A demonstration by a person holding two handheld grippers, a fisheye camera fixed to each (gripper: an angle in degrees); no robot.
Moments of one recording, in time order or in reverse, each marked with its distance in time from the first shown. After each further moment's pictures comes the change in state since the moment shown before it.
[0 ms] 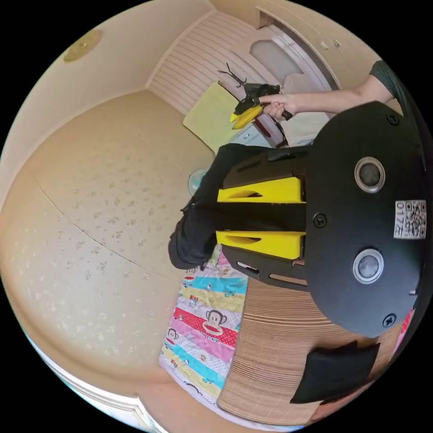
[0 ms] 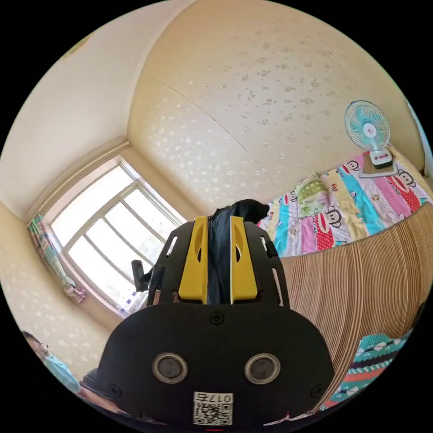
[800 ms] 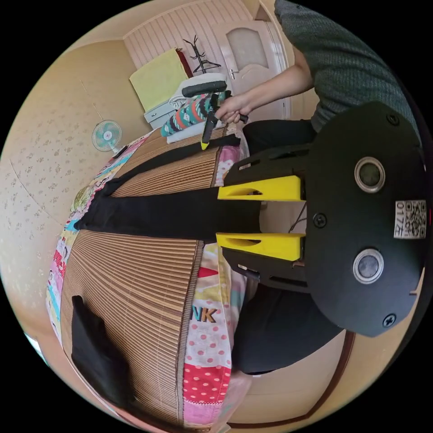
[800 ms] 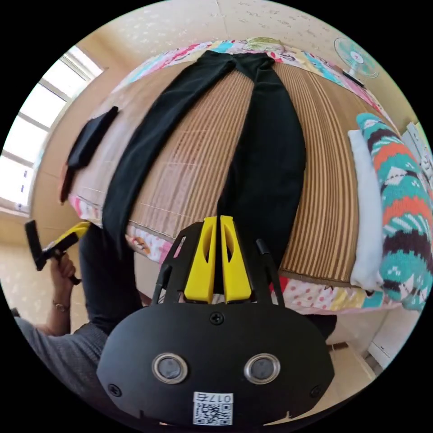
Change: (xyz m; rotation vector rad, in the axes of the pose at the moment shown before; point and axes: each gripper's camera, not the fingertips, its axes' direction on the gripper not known) left arm -0.083 0.551 -0.044 -0.460 -0.076 -0.210; right arm 0.103 0.387 0.108 -0.700 0.243 0.017
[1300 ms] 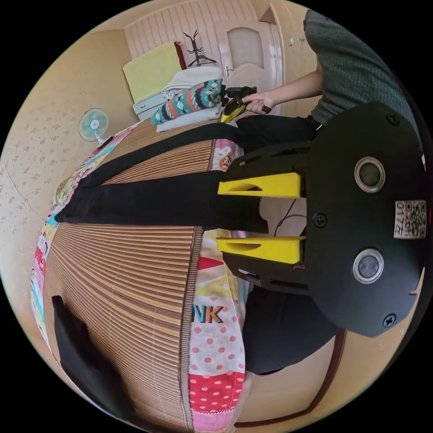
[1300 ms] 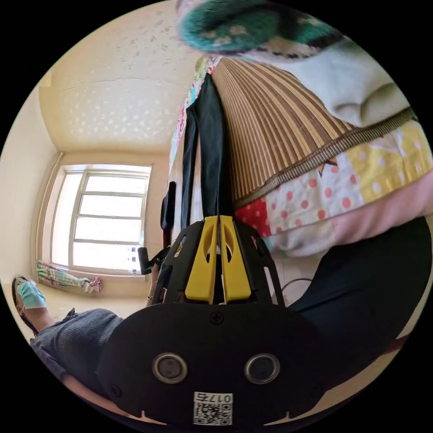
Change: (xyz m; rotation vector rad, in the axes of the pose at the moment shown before) left arm -0.045 -0.035 0.012 -0.139 -0.023 -0.027; right arm 0.202 0.158 -0.022 0.210 -0.438 0.487
